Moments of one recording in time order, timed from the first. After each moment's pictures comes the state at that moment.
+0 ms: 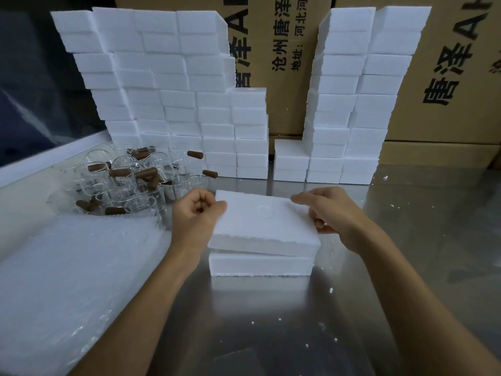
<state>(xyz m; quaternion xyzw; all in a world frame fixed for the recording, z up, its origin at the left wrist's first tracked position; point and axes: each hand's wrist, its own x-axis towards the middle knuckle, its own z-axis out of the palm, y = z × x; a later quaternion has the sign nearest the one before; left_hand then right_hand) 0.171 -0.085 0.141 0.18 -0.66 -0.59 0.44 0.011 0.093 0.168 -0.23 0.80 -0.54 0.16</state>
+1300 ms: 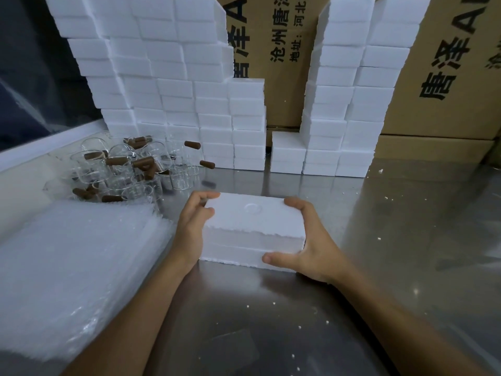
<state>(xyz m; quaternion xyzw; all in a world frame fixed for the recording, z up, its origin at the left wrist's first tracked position) 0.170 -0.102 0.090 0.11 -0.68 -0.62 0.38 0.049 0.113 0.096 -0.44 0.76 -0.48 0.09</state>
